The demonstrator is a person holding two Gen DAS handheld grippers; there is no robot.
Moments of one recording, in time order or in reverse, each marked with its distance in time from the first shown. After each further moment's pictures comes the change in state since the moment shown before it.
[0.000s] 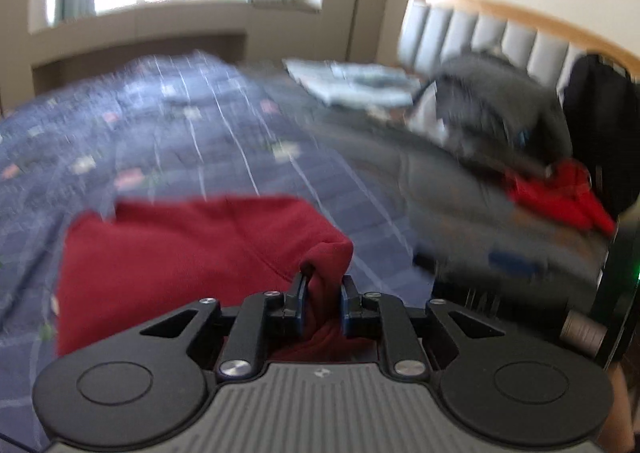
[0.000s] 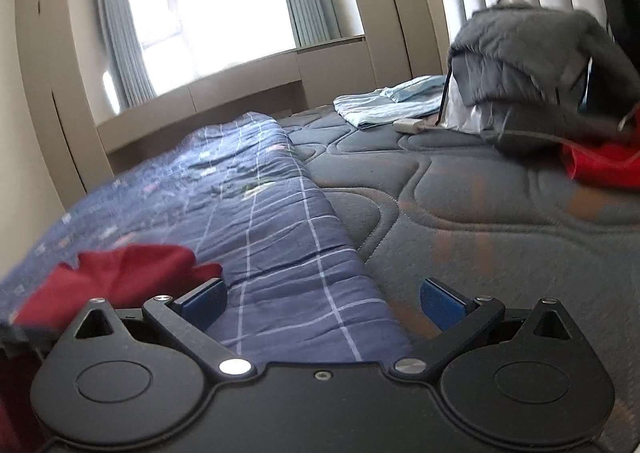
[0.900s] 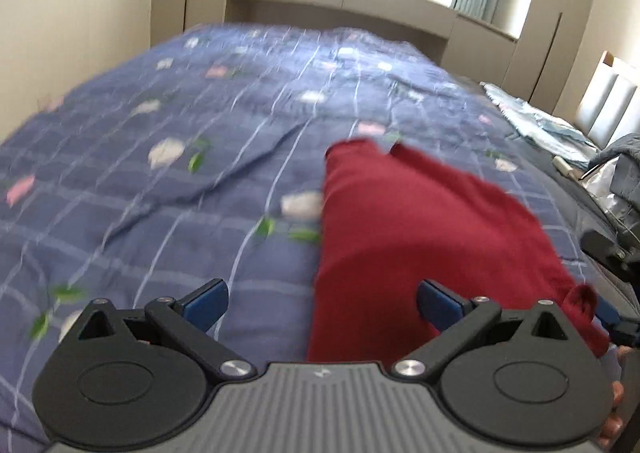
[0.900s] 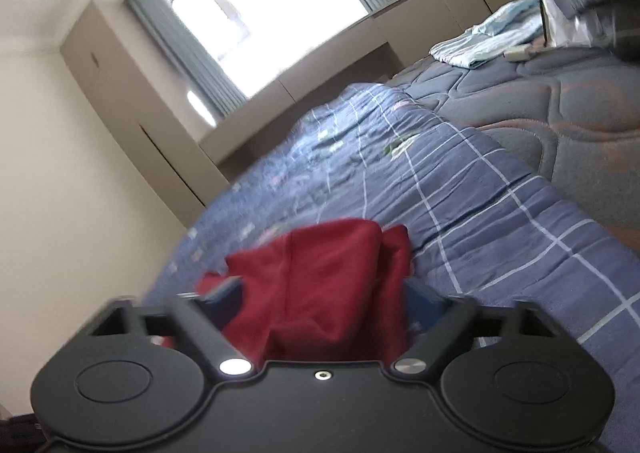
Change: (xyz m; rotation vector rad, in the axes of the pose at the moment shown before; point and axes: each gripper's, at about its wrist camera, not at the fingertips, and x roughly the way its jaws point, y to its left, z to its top) left arm -0.060 0.133 -0.062 -0.439 -0.021 0.395; right arm 0.024 0.065 0.002 0.172 0.109 0.359
